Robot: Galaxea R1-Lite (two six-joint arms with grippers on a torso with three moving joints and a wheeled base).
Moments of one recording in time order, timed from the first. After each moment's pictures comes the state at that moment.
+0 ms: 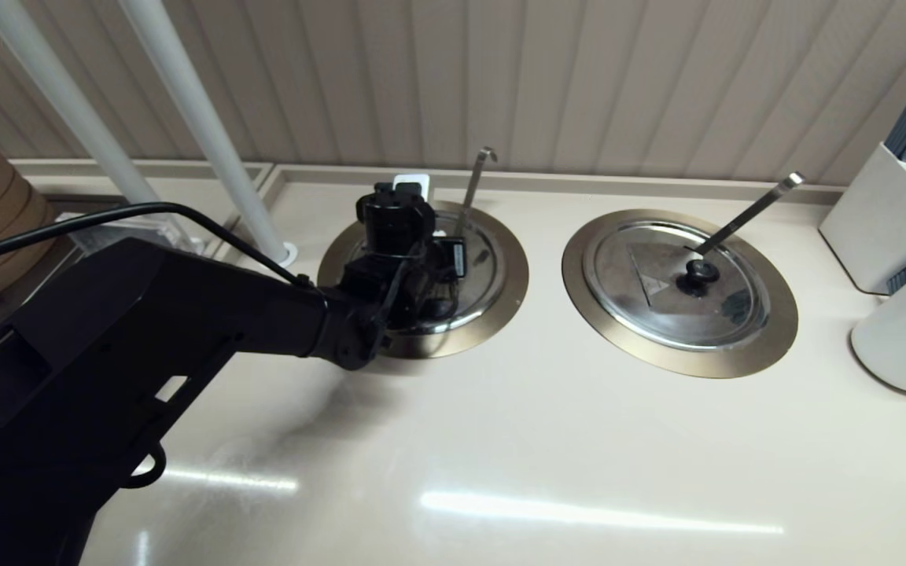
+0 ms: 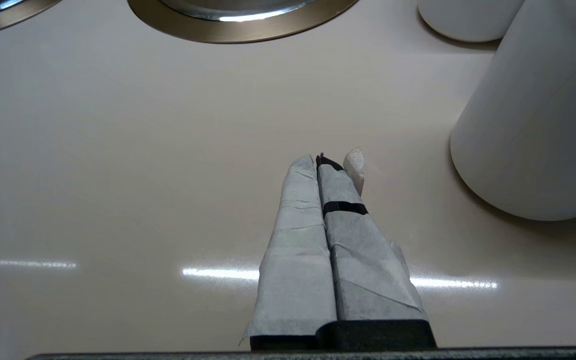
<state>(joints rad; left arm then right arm) -0.58 2.24 -1.60 -0.64 0.36 -0.07 0.00 0.00 0.00 -0.01 -0.02 0.03</state>
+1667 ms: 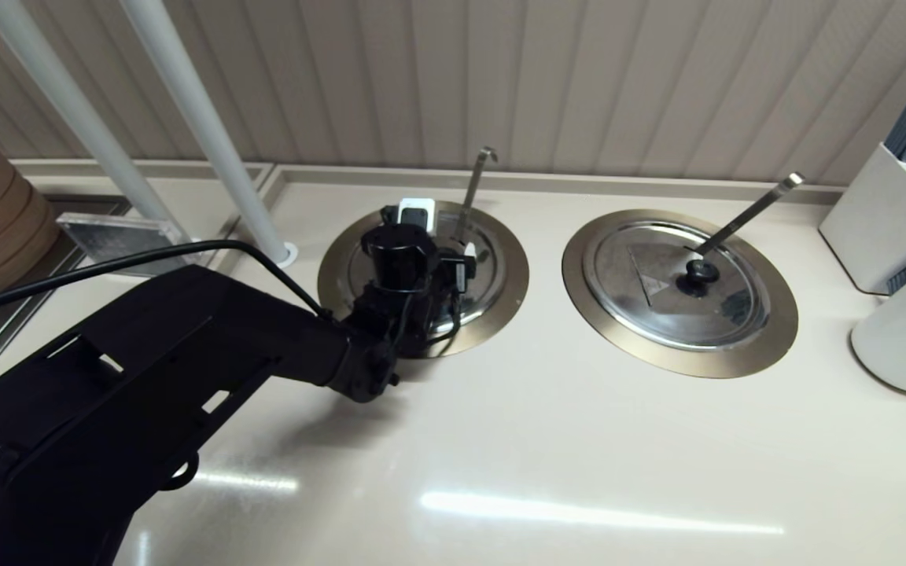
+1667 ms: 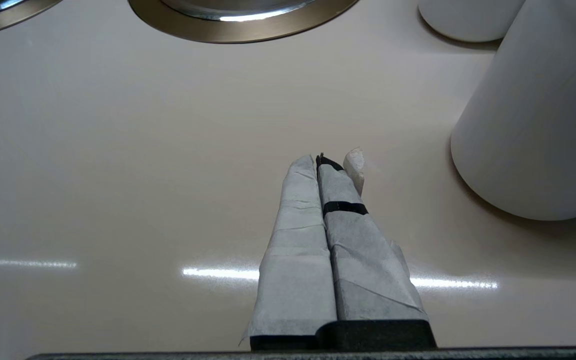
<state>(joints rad) -0.59 2.31 -1.51 -0.89 0.42 0.01 0.00 0.00 0.00 -0.01 -0.02 0.03</state>
